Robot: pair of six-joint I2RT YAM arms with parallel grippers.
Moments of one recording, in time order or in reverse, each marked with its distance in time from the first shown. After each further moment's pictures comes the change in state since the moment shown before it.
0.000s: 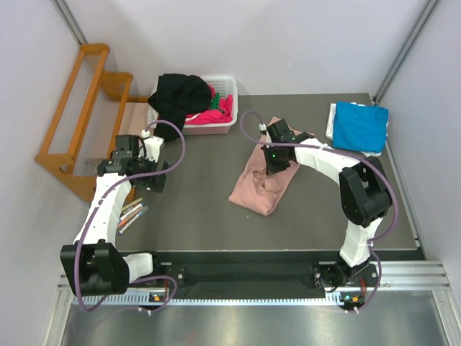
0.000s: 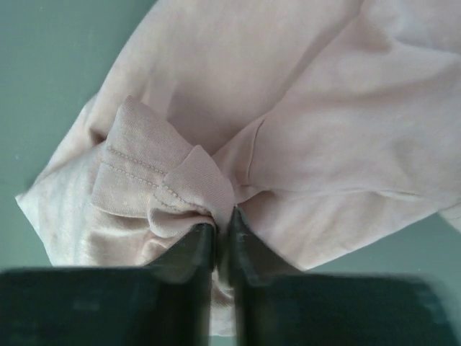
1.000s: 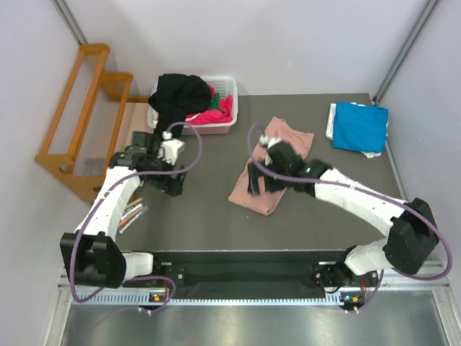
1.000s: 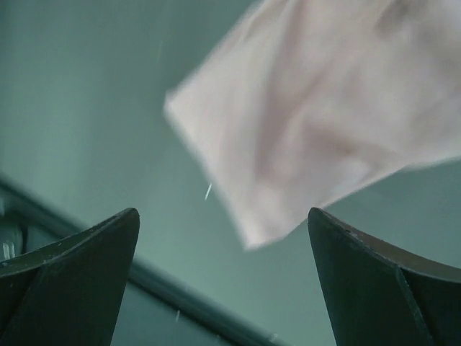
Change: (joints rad) left arm -0.119 0.060 0.053 -0.102 0.180 0.014; right arm 0.217 -0.443 -0.234 0.038 0.078 0.229
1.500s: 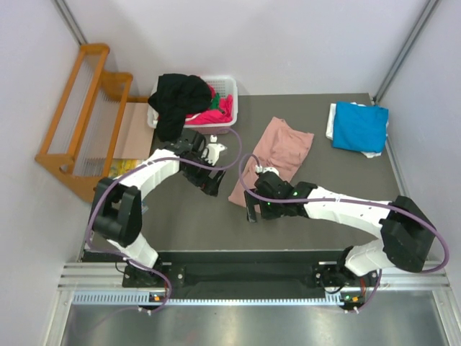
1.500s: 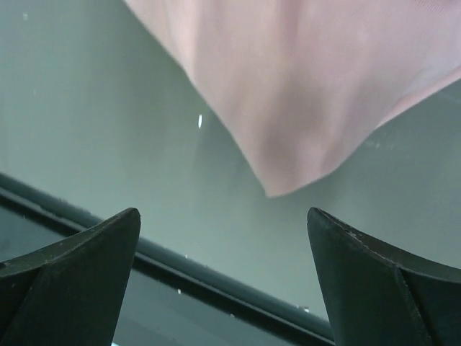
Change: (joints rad) left arm -0.327 0.348 0.077 0.194 0.055 -0.089; right arm 0.204 -0.005 -0.238 0.040 0.073 0.224
